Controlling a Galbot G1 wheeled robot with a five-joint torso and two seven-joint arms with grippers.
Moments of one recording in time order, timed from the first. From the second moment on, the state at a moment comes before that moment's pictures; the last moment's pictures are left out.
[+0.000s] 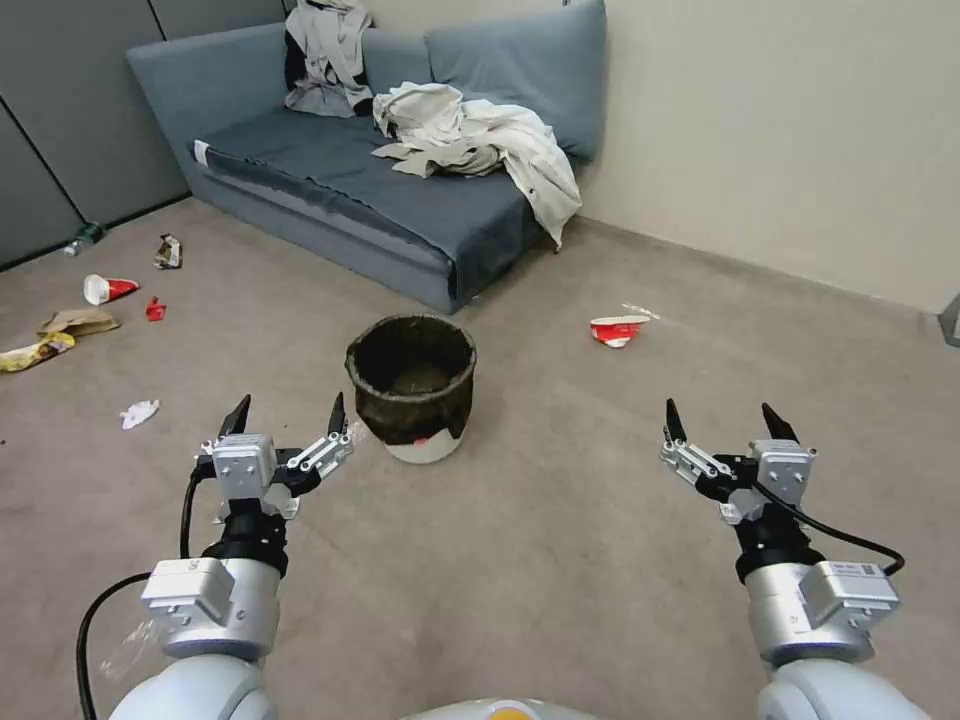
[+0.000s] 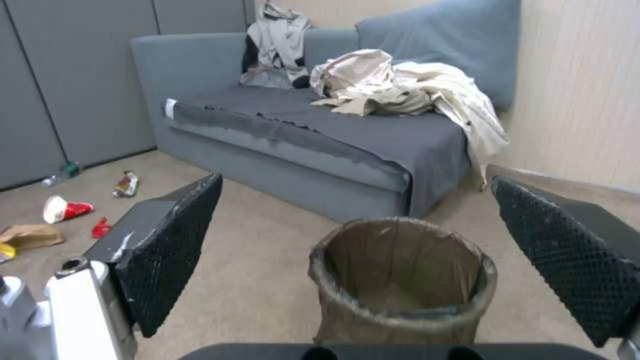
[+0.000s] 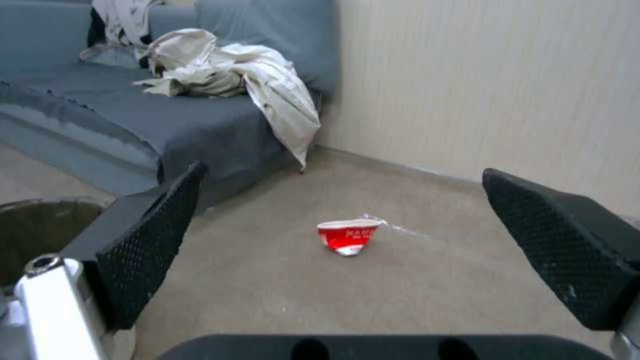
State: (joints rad) left arm 1.79 -1.38 -0.54 -2.50 -0.13 0.17 -0.21; right arm -1.77 1.60 0.58 2.46 -0.03 -0.18 0.01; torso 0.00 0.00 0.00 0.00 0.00
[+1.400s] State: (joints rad) left arm 1.38 -1.05 -0.65 -2.21 -0.68 0.48 -0.32; right arm -1.78 1.56 0.58 2.44 -0.01 -0.15 0.06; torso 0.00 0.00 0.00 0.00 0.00
